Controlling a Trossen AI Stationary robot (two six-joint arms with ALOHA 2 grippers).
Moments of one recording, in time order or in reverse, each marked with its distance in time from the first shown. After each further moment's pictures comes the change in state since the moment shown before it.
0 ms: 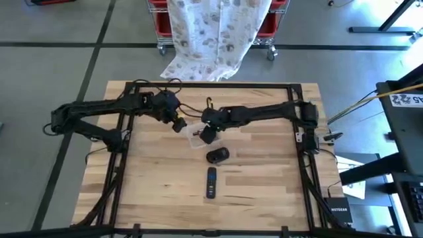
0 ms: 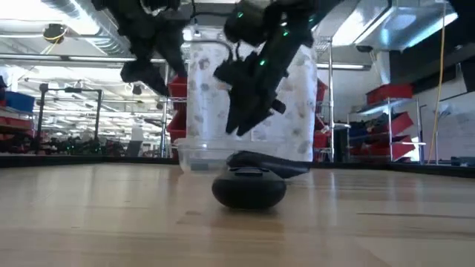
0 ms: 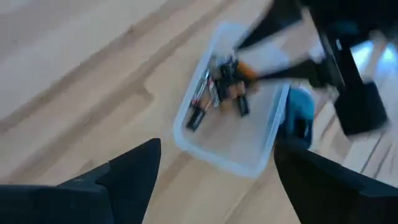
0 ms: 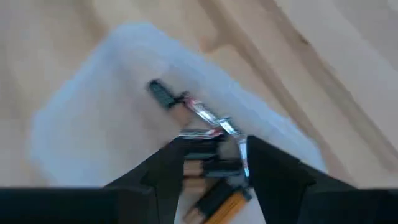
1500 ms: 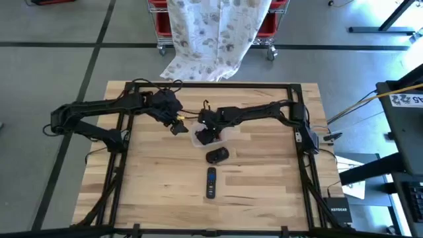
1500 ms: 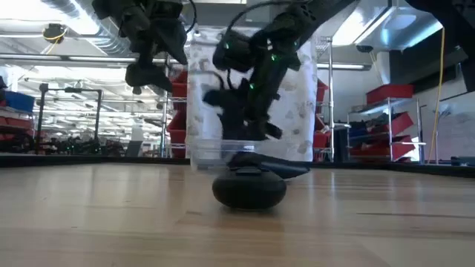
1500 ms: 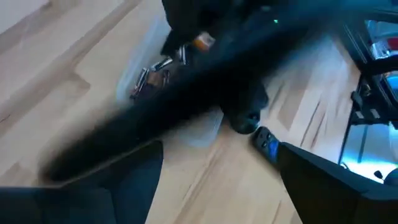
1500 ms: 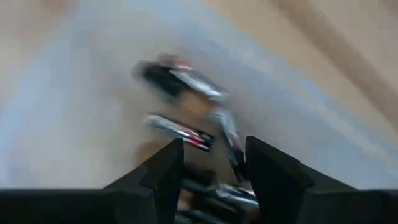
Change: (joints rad) left arm 0.013 -0.002 -0.013 0.070 0.214 -0.019; right arm -0.026 0.107 0.054 0.036 -0.212 0.056
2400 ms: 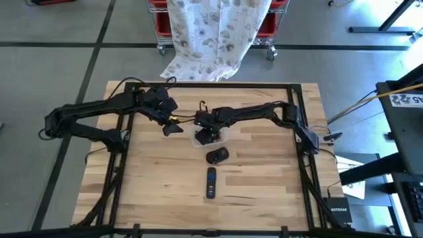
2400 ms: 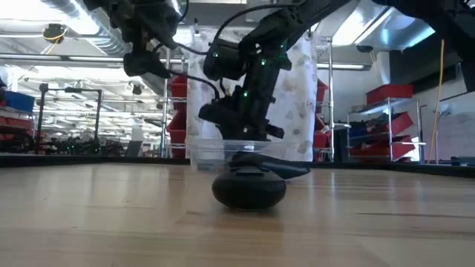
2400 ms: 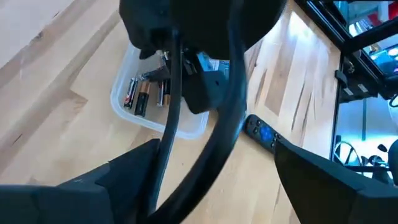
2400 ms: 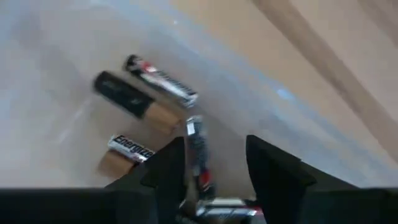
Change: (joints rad) left arm 0.006 -0.100 0.000 -0.051 0.019 0.146; right arm 0.001 0.105 0.103 -0.167 0.145 0.052
